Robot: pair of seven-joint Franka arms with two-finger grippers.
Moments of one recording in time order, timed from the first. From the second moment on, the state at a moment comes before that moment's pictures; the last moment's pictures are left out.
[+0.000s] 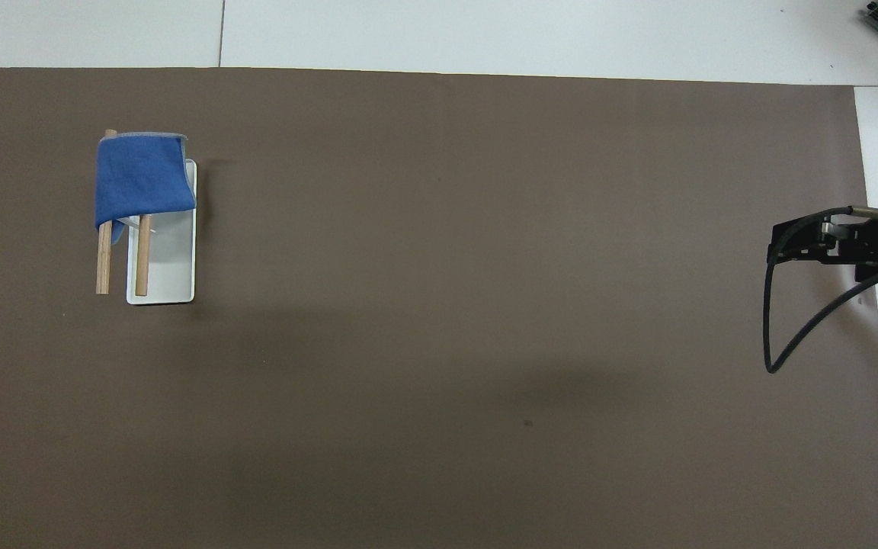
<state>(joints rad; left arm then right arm) 0.09 0.11 -0.05 -1.39 -0.01 1.49 -0.32 0.01 -0.05 0.01 -1.64 -0.01 1.59 0.23</state>
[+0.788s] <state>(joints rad) 0.12 0.06 -0.10 -1.45 0.05 1.58 -0.08 -0.01 -0.05 0.00 -1.64 -0.01 1.59 0.23</state>
